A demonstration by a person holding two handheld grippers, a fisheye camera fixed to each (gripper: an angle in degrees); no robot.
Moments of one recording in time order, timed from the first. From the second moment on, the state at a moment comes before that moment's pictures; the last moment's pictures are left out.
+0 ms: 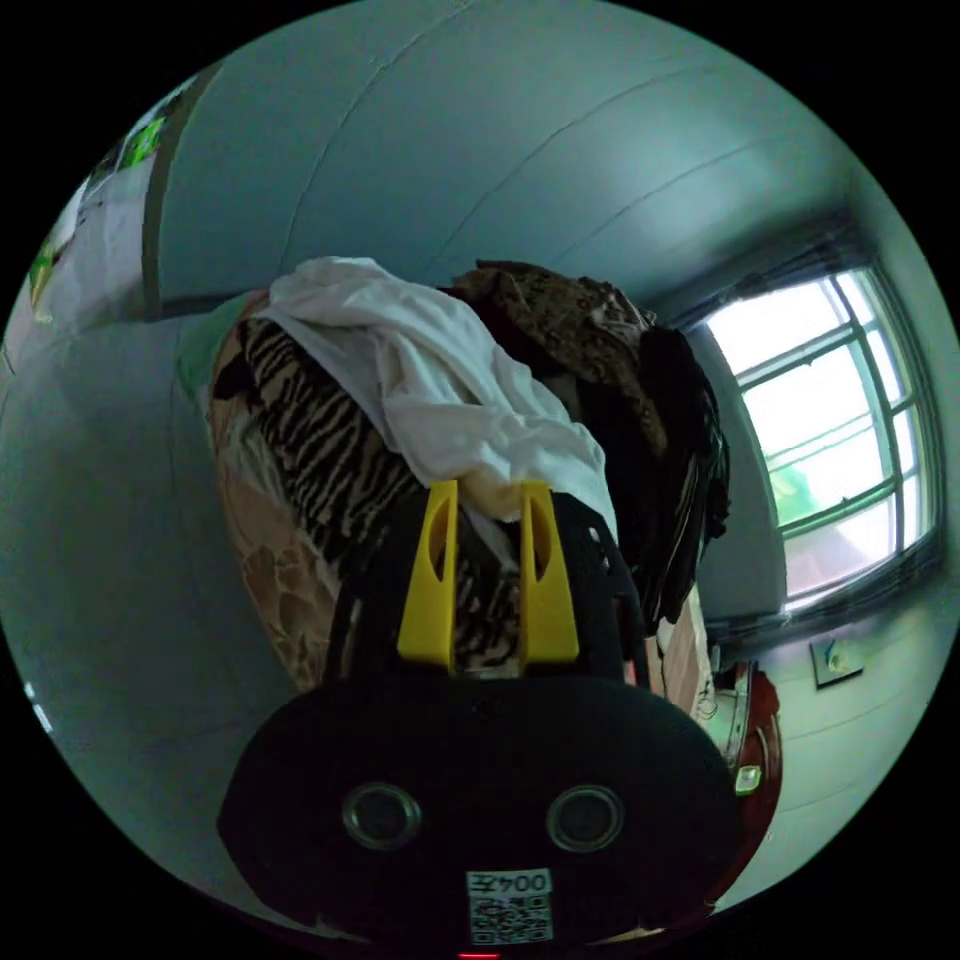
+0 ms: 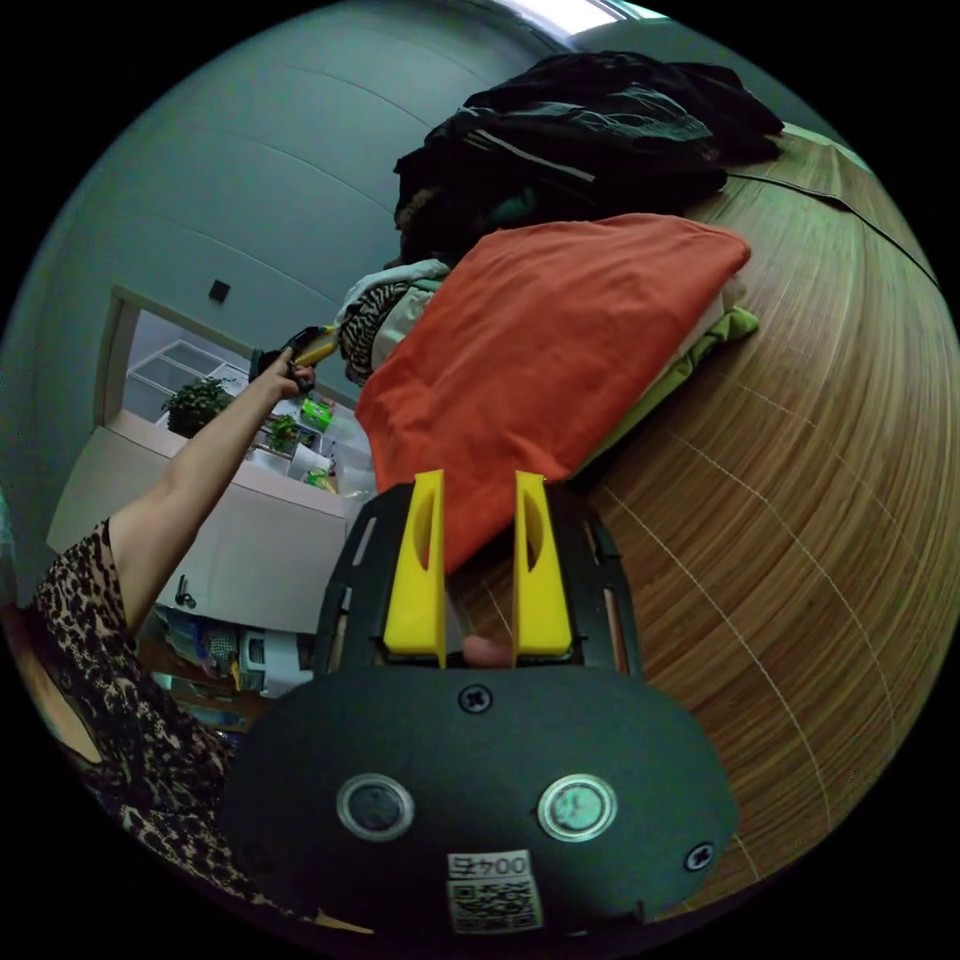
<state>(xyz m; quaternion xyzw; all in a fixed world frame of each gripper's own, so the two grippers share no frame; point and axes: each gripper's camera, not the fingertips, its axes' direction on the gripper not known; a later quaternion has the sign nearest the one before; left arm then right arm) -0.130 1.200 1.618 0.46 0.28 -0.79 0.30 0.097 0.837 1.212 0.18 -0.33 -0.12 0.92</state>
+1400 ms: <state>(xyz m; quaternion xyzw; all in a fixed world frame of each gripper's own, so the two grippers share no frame) -0.039 1.096 0.741 0.76 0.09 -0.41 0.50 0.083 0.947 0.927 0.25 -0.25 -0.13 0.93</state>
